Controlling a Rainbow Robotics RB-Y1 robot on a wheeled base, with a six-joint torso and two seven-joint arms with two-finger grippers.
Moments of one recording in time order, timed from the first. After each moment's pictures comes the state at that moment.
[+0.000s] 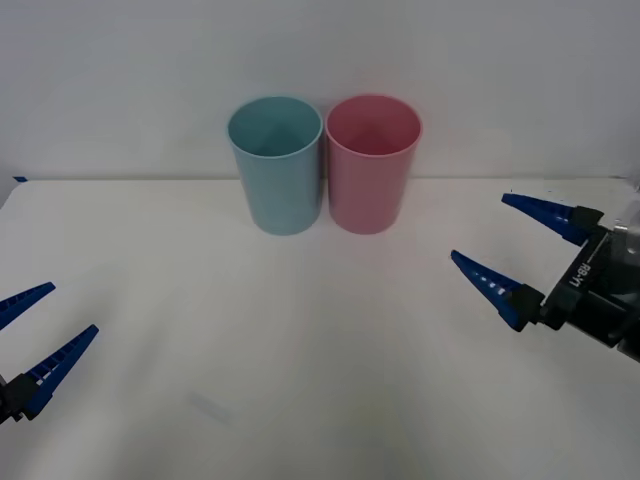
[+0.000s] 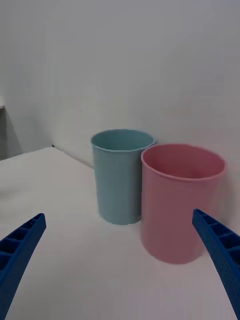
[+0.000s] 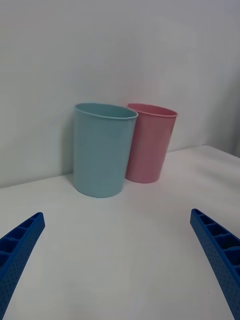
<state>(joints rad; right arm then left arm) 0.26 -0.67 -0.13 -2.08 1.10 -0.69 -0.19 0.35 0.40 0.52 -1.66 -0.96 -1.22 0.00</state>
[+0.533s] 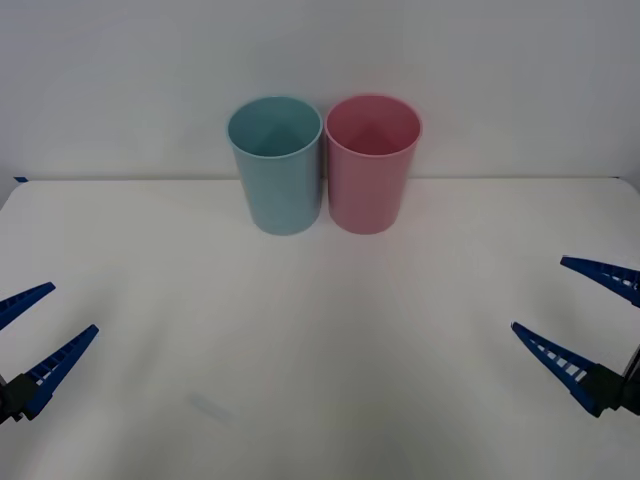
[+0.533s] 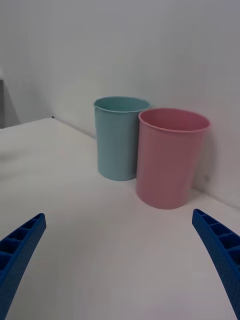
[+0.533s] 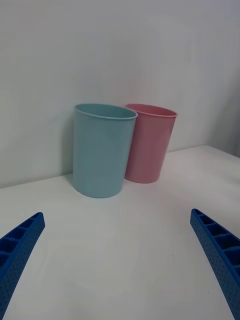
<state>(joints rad) 0.50 -0.57 -0.37 -2.08 1.05 -0.96 -0.07 0.35 0.40 0.52 -1.66 -0.96 -1.22 0.00</state>
